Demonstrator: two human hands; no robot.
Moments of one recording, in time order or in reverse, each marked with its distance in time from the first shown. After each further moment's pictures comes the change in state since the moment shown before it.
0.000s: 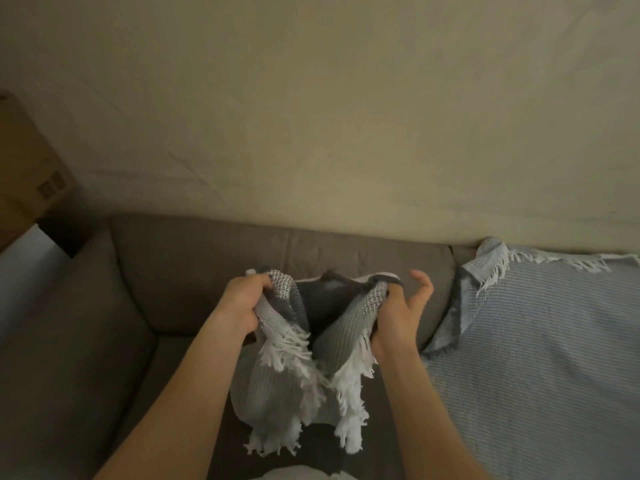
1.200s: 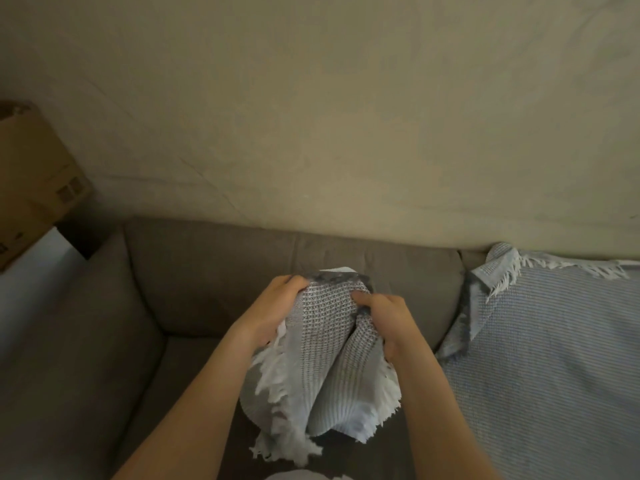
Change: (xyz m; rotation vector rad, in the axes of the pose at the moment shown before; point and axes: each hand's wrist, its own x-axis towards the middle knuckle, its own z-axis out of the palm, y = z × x) left_hand -0.037 -0.009 0.018 0.419 -0.429 0.372; right_hand 0.011 -0.016 0.000 -0.493 -0.316 0.387
